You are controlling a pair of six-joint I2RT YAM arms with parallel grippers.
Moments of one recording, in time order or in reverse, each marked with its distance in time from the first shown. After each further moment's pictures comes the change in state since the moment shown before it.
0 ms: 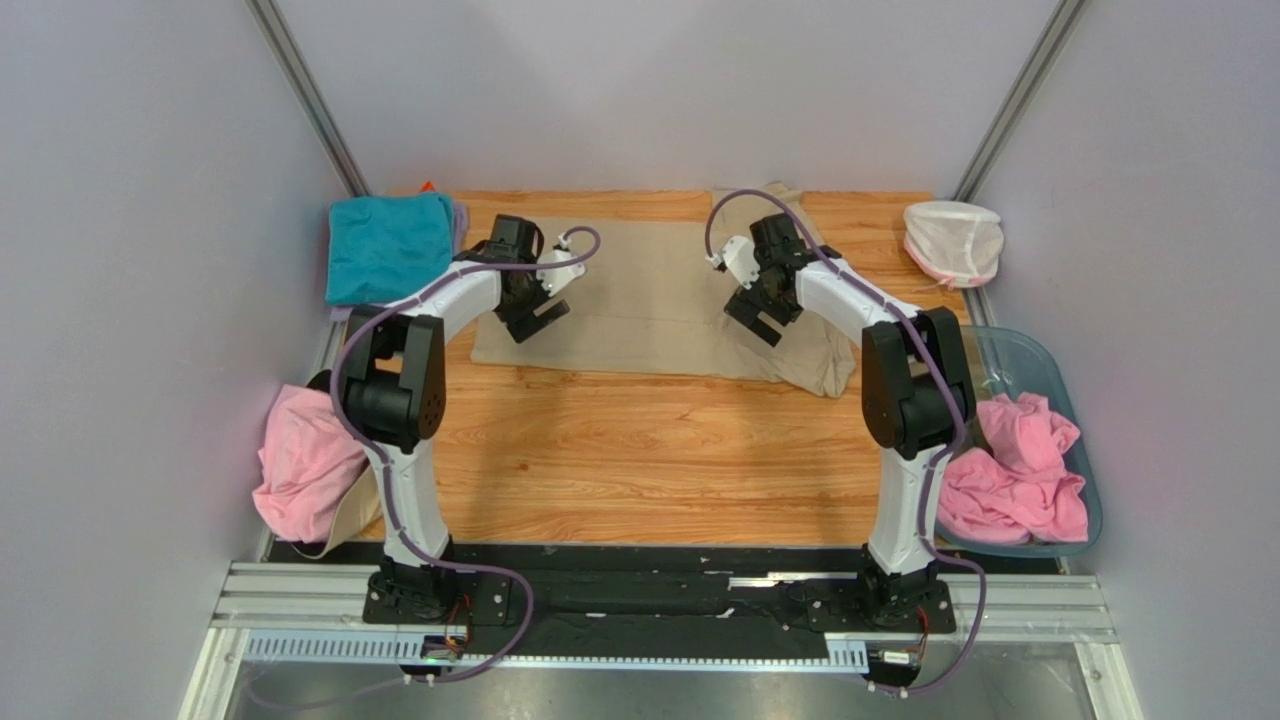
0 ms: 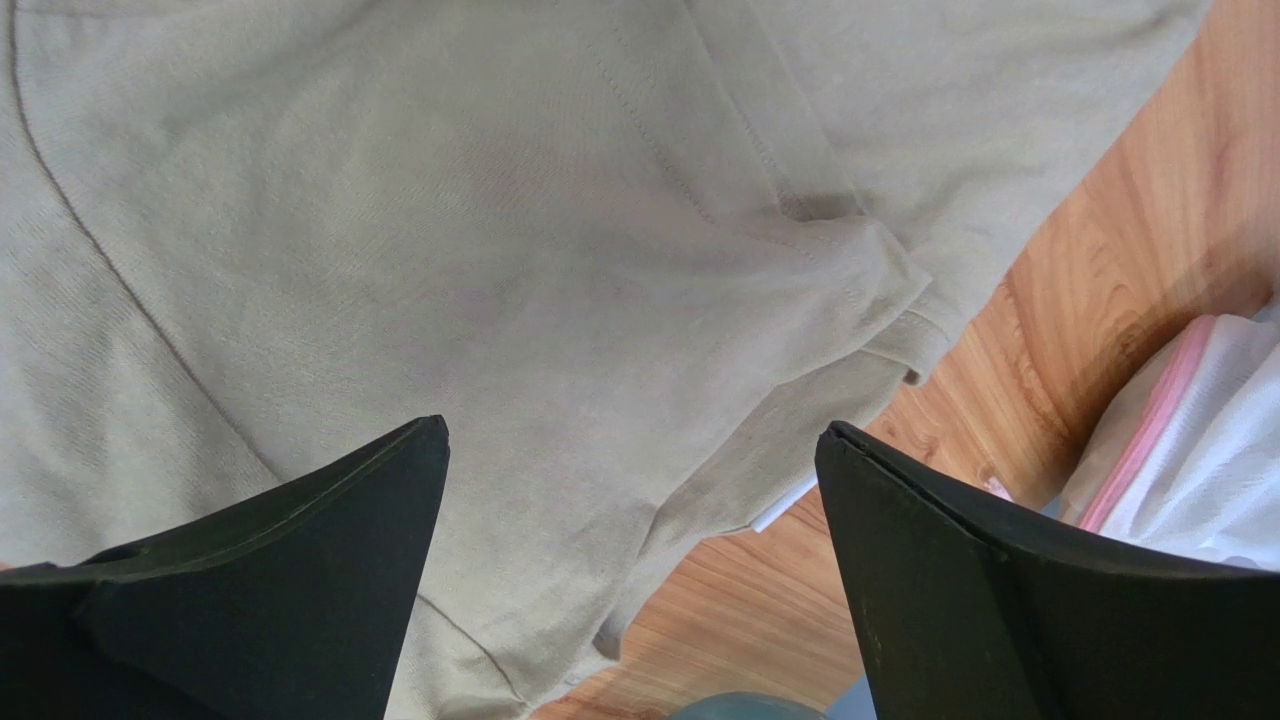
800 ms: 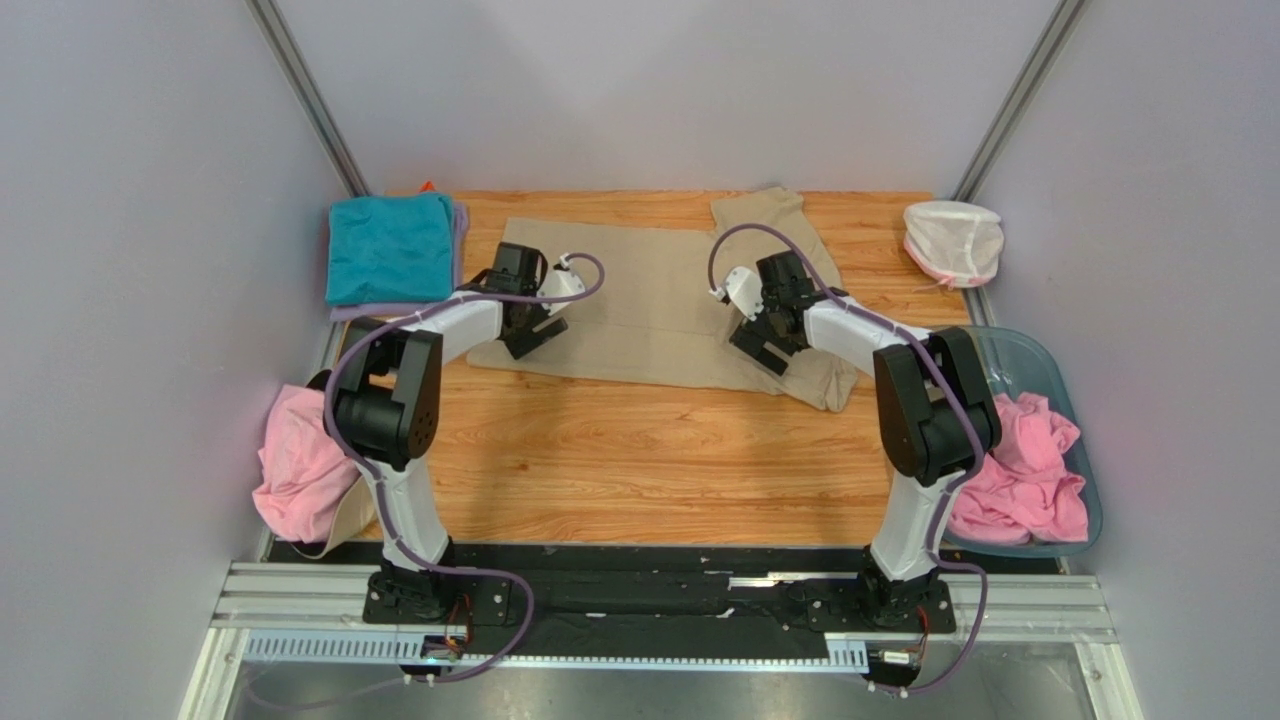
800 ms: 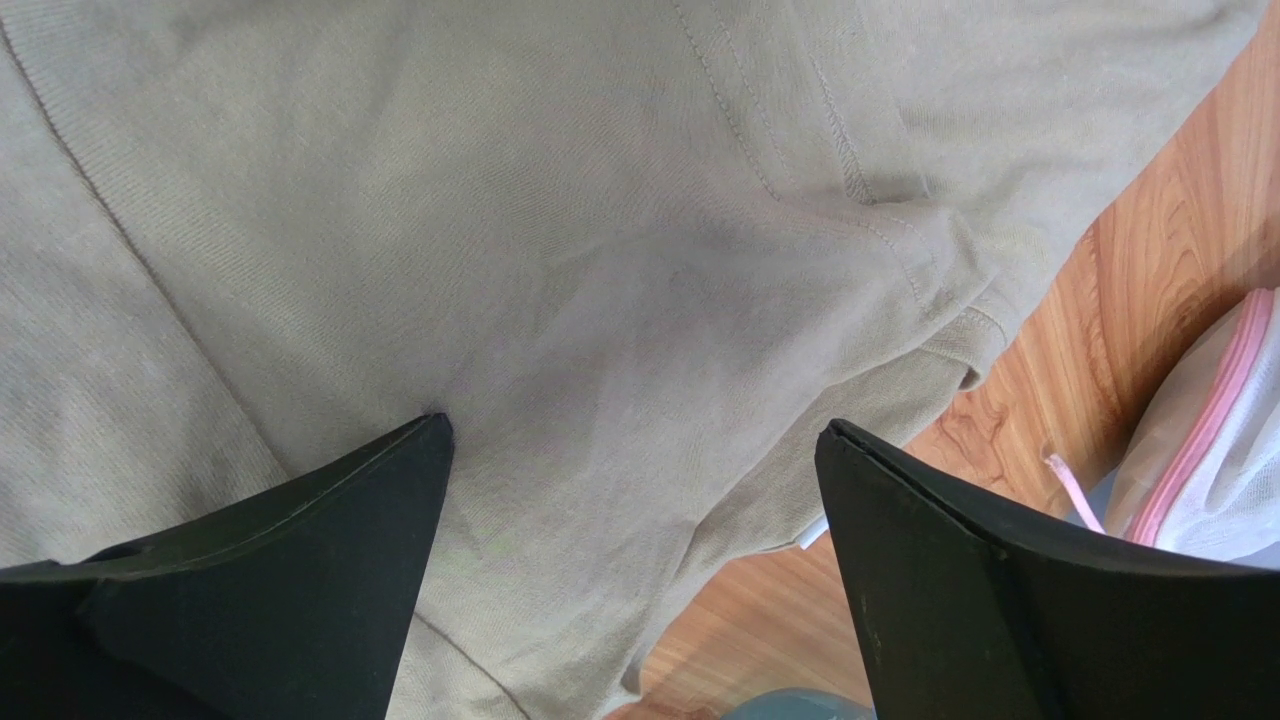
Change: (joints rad) left arm -0.031 -0.060 -0.210 0.215 -0.116 0.018; right arm 0.009 -0.128 -0.312 0.217 0.003 -0.037
